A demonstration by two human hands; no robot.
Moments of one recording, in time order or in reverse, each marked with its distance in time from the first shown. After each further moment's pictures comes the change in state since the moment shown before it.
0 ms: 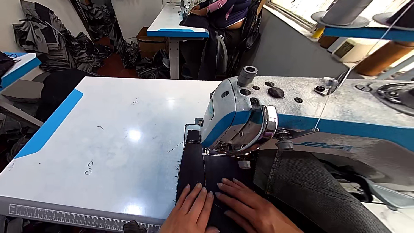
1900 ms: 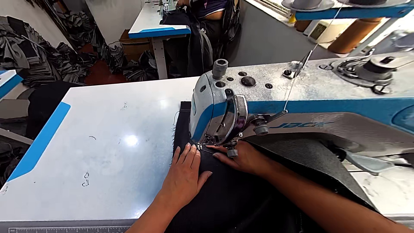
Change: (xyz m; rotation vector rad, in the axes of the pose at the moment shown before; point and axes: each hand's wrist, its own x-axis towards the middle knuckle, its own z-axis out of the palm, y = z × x) left_hand 0.072 -0.054 0.009 0.078 -0.052 -0.094; right_hand 0.063 0.080 0.004 -0.221 0.135 -0.025
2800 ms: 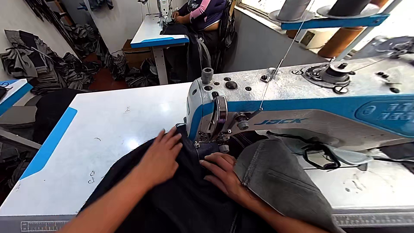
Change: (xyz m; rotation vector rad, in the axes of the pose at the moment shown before) left_hand 0.018 -0.060 -0.061 0.015 -0.198 0.204; right_hand -0.024 -0.081 0.026 0.128 0.193 0.135
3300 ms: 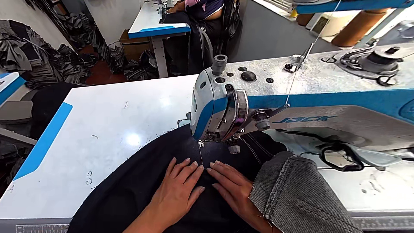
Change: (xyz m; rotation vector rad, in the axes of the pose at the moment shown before) left_hand -0.044 0.062 0.055 -0.122 0.206 -0.068; right_hand -0.023 -0.020 0.003 -0.021 0.077 0.062
